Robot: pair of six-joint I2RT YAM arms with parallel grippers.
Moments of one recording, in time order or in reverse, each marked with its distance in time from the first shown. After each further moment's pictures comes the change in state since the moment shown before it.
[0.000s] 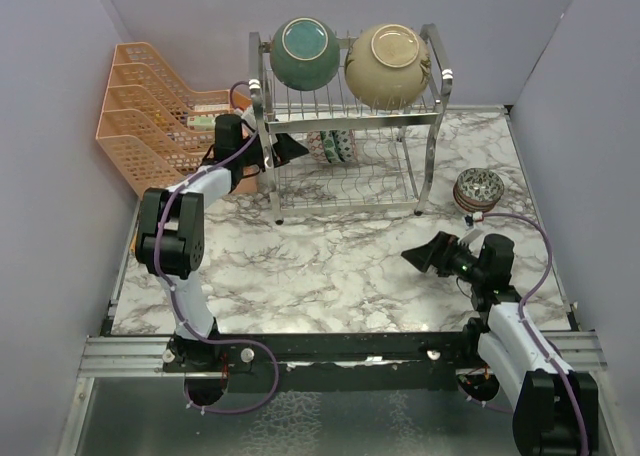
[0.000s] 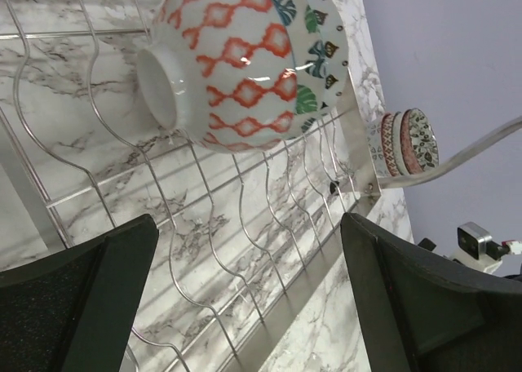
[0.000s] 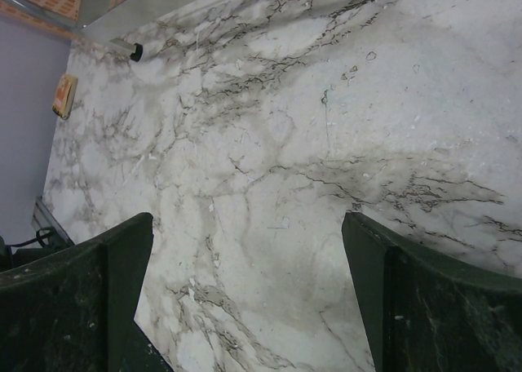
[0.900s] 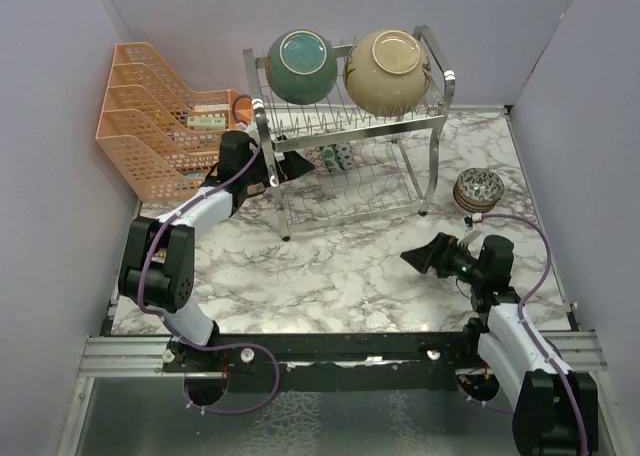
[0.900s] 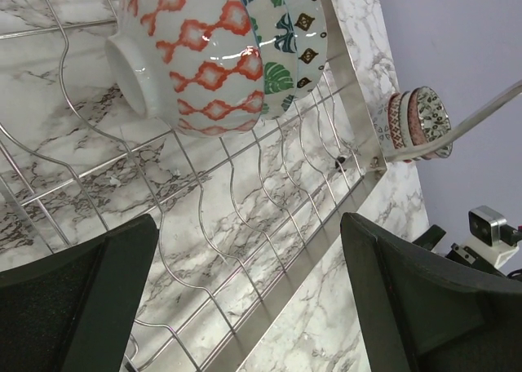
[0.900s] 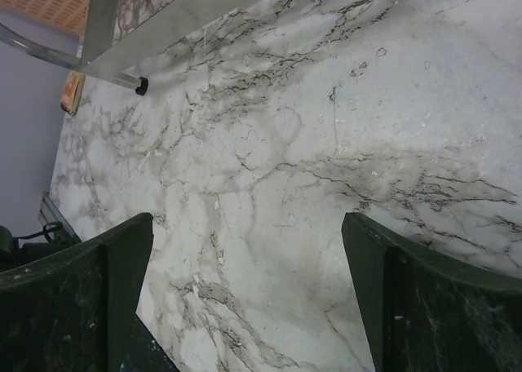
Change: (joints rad) left arm -0.100 -0.274 -0.245 -0.016 -0.167 0.015; right arm 0.000 -0.005 -0.016 0.023 -0.022 0.010
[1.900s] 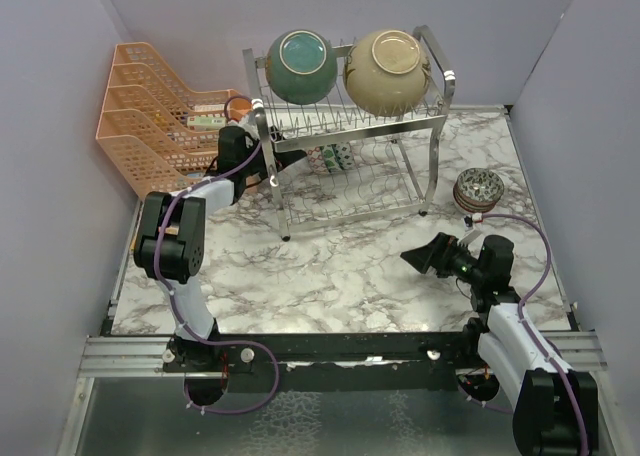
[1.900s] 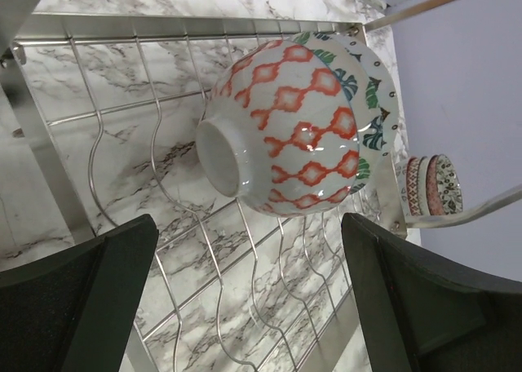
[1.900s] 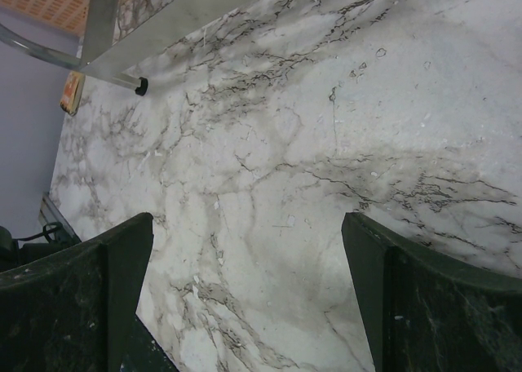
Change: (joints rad) left arm 0.073 0.209 0.097 0.118 -0.026 -0.085; right arm 0.000 0.008 0.000 0.006 0.000 0.001
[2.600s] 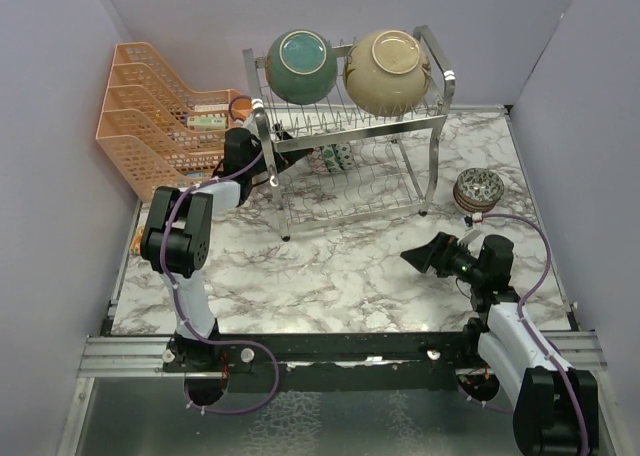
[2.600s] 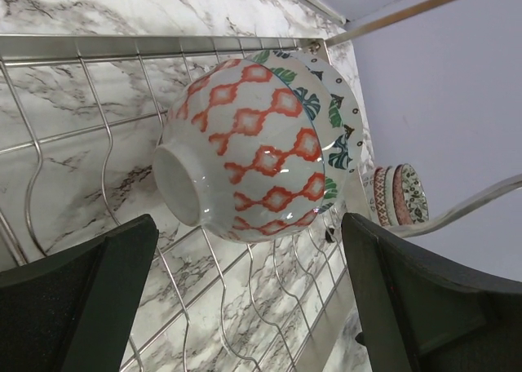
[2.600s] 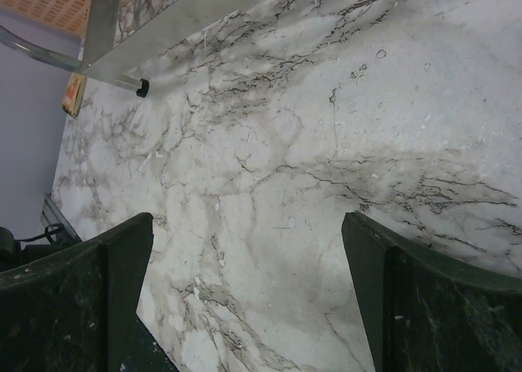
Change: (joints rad) left arm -0.022 0.054 -0.001 0.175 0.014 -0.108; right arm 0.000 0.012 -0.001 0.014 0.000 0.007
